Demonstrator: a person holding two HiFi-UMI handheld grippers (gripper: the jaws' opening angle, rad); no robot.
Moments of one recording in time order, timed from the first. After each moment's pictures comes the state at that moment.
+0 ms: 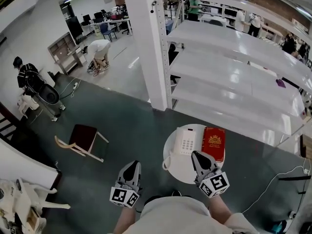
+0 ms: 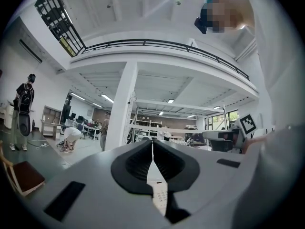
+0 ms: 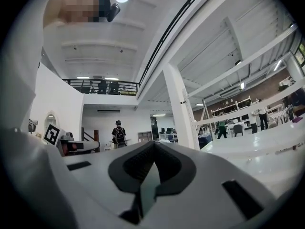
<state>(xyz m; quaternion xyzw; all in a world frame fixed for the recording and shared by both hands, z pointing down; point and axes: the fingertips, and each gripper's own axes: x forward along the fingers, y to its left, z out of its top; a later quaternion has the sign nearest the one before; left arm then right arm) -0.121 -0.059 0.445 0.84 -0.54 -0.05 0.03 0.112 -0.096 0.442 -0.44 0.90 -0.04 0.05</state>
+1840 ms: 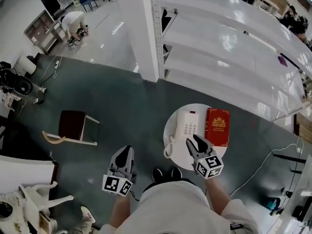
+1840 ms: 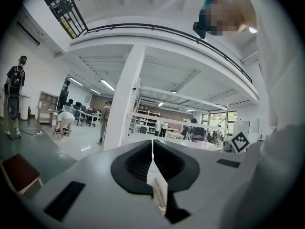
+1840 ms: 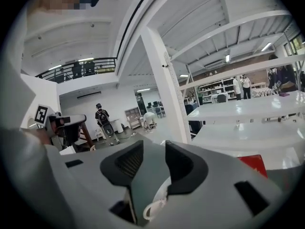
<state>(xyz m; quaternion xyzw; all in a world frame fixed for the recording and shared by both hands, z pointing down) -0.175 -0.166 0.481 0.85 -0.51 -0.01 0.10 0.082 -0.195 0.577 -0.49 0.85 -0.20 -0.06</state>
